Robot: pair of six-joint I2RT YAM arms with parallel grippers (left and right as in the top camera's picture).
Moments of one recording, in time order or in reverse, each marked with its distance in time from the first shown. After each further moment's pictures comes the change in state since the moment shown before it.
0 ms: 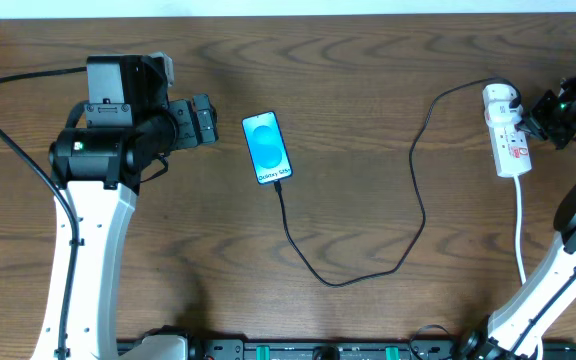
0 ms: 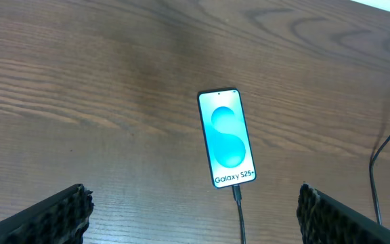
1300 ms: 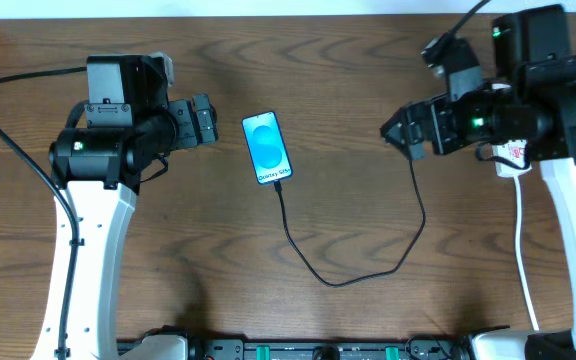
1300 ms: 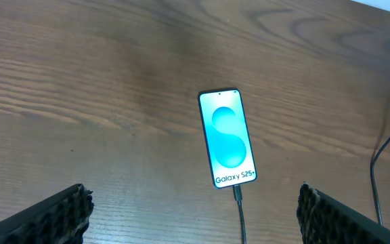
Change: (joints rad) left arm 0.000 0.000 0.000 0.000 -0.003 0.000; right arm 0.689 -0.729 0.116 -0.533 0.004 -0.389
